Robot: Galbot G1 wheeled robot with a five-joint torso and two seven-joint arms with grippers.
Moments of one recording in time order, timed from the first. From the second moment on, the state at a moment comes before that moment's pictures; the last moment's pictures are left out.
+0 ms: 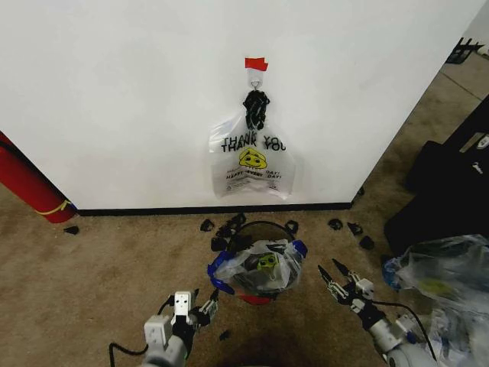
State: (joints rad) left arm 1.71 -0.98 -0.12 -2.29 -0.58 0.16 -0.51; right arm -1.53 1.21 0.64 1.57 0.50 0.43 -0.53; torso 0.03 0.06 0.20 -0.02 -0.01
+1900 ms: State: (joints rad) left arm 0.67 -0.79 0.38 -1.89 -0.76 0.20 -0.07; right arm -2.22 1.55 0.60 2.19 0.30 0.80 -0.25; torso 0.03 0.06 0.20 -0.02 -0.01
